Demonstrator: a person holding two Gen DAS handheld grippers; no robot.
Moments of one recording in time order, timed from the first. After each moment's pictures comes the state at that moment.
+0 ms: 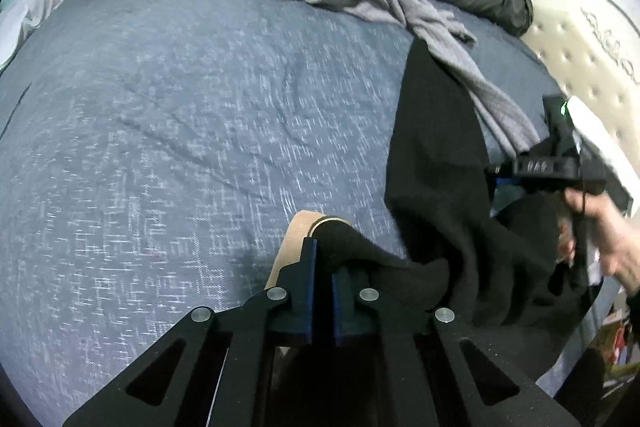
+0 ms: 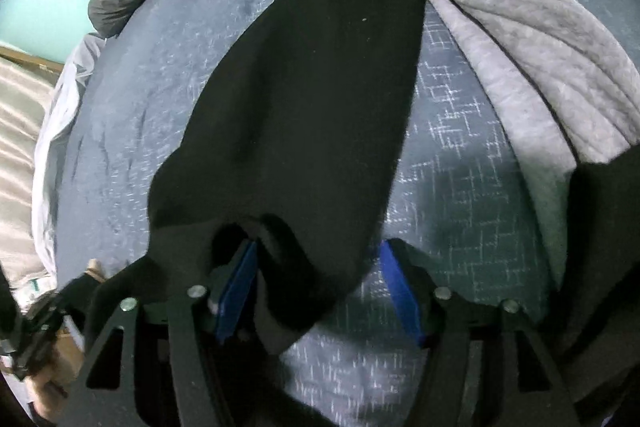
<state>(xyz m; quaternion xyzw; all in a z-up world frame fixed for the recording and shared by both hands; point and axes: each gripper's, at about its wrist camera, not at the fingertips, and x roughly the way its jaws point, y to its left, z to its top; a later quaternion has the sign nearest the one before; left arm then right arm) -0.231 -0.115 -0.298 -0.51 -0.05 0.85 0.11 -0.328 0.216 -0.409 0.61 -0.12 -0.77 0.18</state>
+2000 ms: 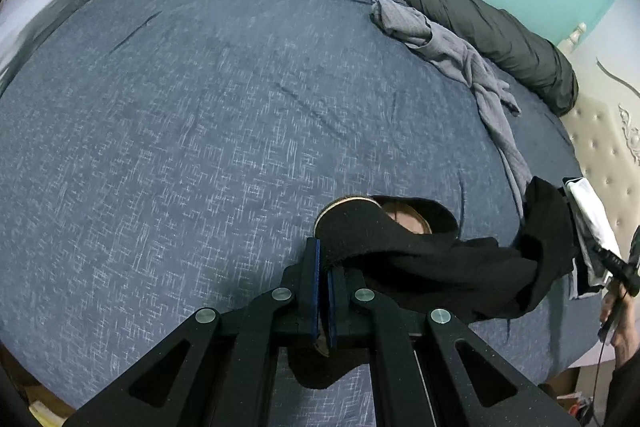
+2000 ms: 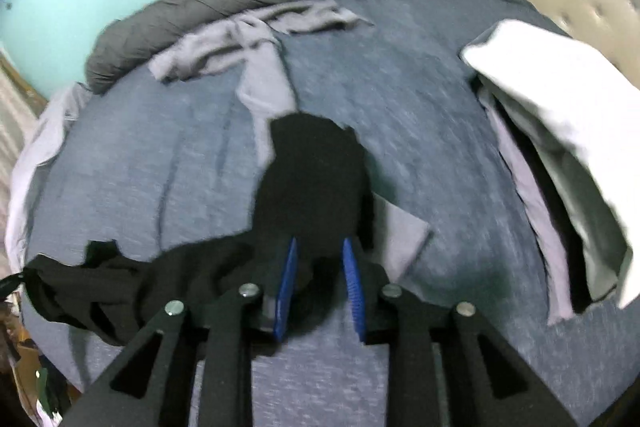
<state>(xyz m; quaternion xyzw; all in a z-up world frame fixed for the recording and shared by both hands) -0.131 -0.239 -0.229 -0.51 -0.16 0.85 0.01 -0.206 0.381 -0.260 0.48 -0.09 -0.87 0.10</state>
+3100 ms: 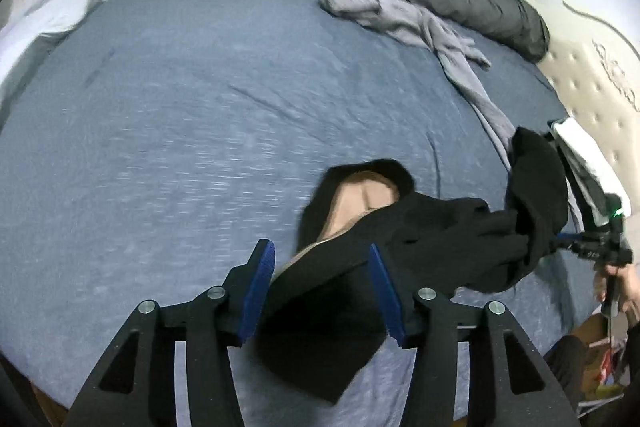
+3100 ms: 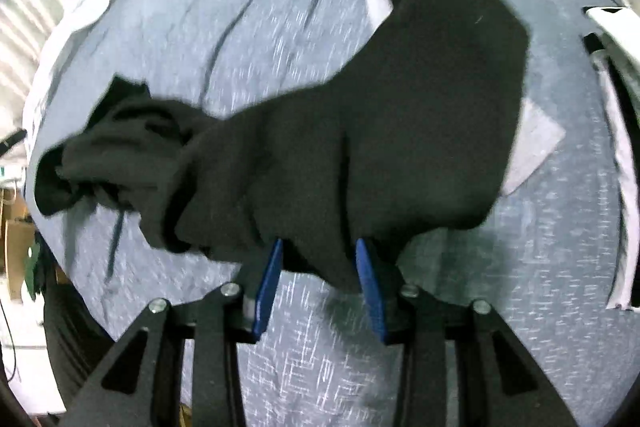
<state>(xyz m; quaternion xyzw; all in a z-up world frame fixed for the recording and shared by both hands) -0.126 -0.182 -0.230 -0.53 -0.08 0.84 0.07 -0.162 0.319 -0.329 0.59 0.01 -0.78 0.20</state>
